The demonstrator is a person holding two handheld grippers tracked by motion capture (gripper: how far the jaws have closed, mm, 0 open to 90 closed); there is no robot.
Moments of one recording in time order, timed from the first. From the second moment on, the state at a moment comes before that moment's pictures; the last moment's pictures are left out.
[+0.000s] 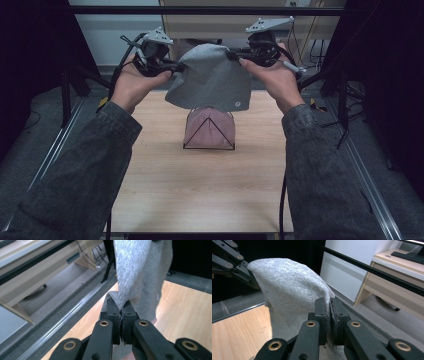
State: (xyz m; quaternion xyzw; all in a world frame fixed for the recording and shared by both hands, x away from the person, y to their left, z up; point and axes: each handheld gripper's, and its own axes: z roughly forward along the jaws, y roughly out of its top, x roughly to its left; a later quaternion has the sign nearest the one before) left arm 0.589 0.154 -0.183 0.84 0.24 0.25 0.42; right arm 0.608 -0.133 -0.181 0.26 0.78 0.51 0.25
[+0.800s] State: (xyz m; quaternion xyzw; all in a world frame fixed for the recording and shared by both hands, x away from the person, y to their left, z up) left arm 0.597 0.141 -0.202 0.81 0.27 0.30 0.44; right arm 0.623 -0.137 -0.193 0.28 0.77 0.51 0.26
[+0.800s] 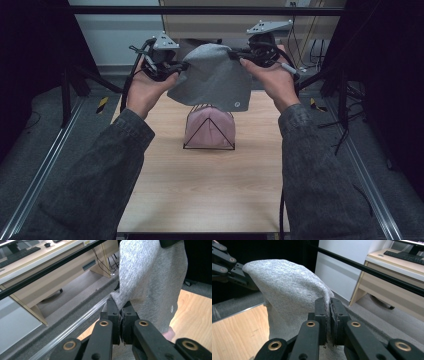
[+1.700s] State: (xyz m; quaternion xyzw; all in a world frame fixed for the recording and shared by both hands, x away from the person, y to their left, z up) left arm 0.615 0.131 -0.217 0.79 0.26 0.31 0.46; right arm 0.641 -0.143 -0.210 0.29 0.75 0.52 0.28
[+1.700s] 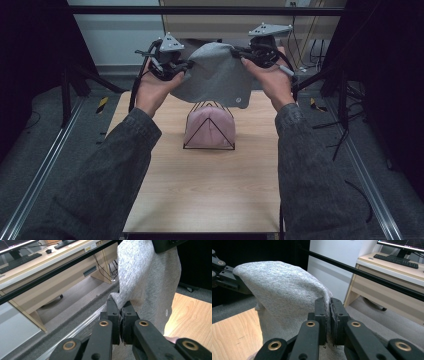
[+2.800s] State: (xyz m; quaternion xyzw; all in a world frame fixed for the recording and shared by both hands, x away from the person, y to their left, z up) left arm 0.643 0.128 -0.253 0.81 0.28 0.29 0.44; right arm 0.662 -0.148 -0.254 0.32 0.76 0.50 0.26
